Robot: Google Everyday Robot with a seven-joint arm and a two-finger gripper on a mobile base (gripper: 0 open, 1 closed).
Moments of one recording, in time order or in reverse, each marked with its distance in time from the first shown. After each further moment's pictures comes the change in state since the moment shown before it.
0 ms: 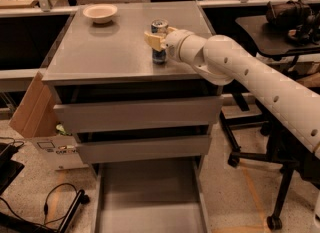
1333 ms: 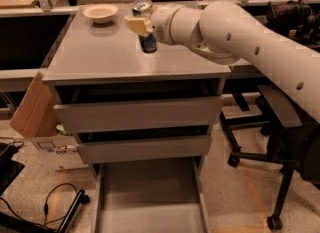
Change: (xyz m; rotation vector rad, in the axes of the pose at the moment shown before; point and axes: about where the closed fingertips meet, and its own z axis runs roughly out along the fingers) arm -0.085 0.090 -0.038 -0.104 0.033 -0.159
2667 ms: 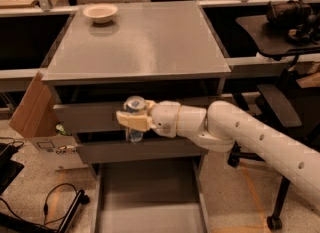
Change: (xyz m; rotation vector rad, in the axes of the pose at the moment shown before) arm 0.188 0.170 -0.063 -0.484 -0.054 0.286
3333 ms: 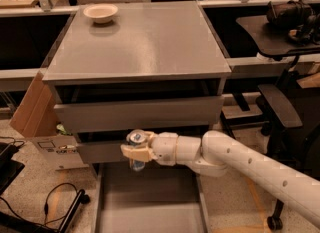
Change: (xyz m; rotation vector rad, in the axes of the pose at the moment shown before) arm 0.113 -0.002 0.000 -0.040 0.051 0.009
